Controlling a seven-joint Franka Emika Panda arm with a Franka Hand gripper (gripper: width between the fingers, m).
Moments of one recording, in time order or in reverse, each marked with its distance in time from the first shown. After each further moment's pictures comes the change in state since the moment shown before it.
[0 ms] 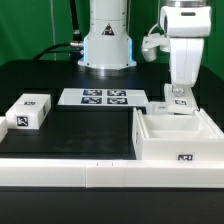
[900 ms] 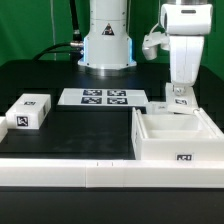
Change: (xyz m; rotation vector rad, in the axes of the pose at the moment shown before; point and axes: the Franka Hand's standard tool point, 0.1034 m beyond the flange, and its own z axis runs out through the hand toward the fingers) arm 0.000 0.008 -0.004 -0.007 0.001 0.026
